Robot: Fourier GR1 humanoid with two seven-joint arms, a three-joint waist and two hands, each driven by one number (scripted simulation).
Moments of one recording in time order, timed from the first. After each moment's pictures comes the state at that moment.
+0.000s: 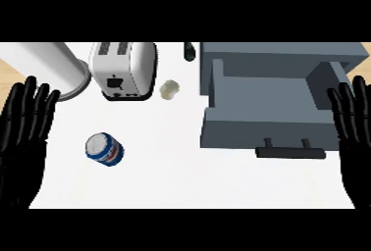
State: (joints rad) left arm 0.00 0.10 0.00 -2.10 0.01 0.00 0.05; right arm 0.00 -0.11 0.02 -2.10 -0.01 -0.02 -0.03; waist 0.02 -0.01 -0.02
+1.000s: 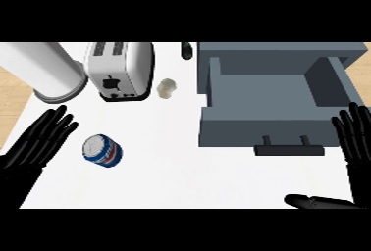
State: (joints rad) left arm 0.12 0.28 0.04 -2.16 0.32 -0.29 0.30; right arm 0.17 -0.11 -0.05 -2.10 -0.03 -0.01 0.16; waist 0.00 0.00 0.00
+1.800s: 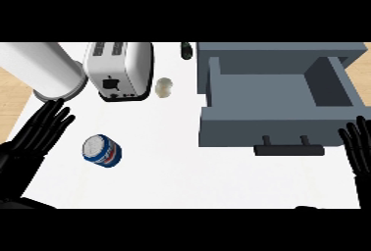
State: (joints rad) left arm 0.07 0.23 0.14 -2.00 0.30 -0.34 0.29; right arm 0.25 -0.09 -0.11 -2.08 -0.06 0.08 0.07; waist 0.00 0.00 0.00
